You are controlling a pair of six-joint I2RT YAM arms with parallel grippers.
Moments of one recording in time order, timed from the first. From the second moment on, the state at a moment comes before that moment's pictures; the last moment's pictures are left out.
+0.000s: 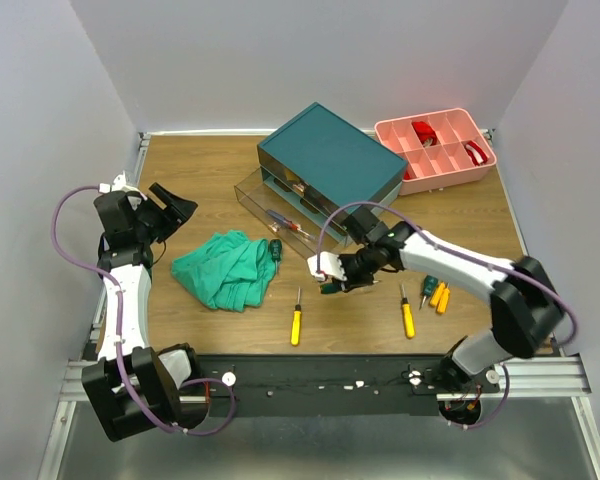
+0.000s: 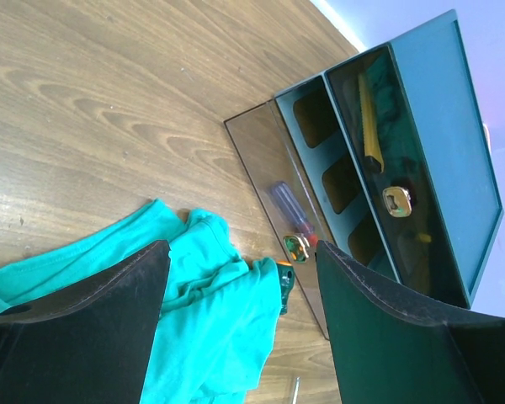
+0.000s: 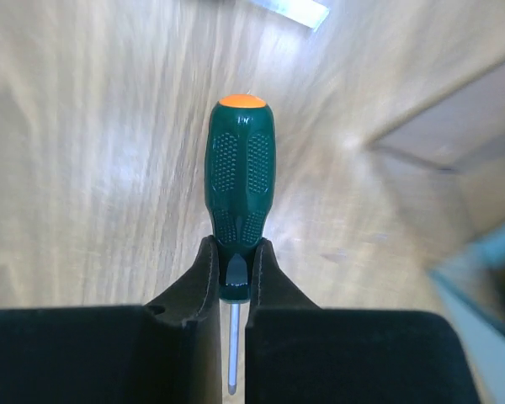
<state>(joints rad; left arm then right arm) 0.32 1.07 0.78 -0.18 0.49 -0.59 0.74 1.56 1.02 -0.68 -0.43 -1.05</state>
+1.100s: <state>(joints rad) 0.32 1.02 0.74 -0.16 0.49 -0.61 0.77 1.64 1.35 -0.62 -0.57 -0.93</state>
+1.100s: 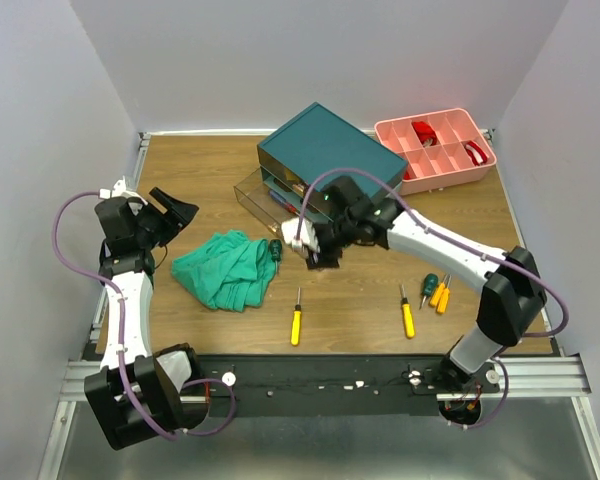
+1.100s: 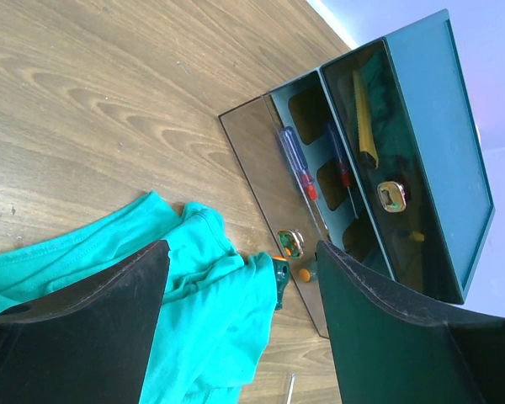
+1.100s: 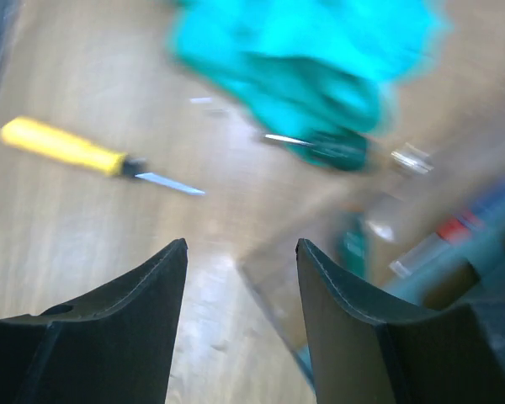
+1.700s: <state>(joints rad) 0.33 0.93 0.70 -0.14 0.49 -0.61 1.08 1.89 1.30 -0.72 -0.56 -1.51</state>
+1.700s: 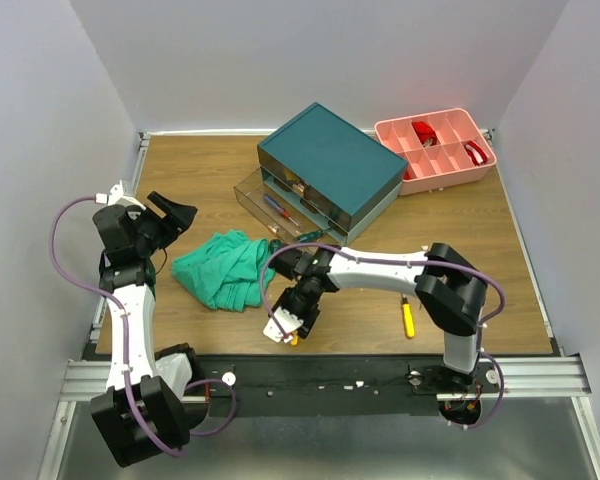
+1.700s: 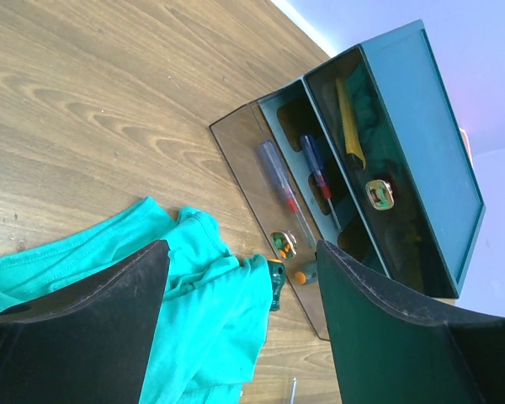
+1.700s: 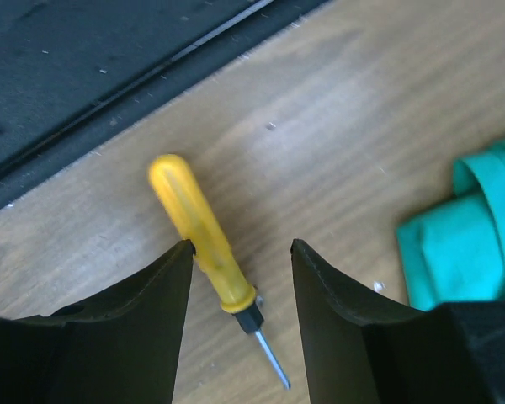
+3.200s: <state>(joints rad) 0.37 1.04 0.72 -0.11 0.51 -0.67 0.75 2.17 1.99 -0.61 -0.17 -0.41</state>
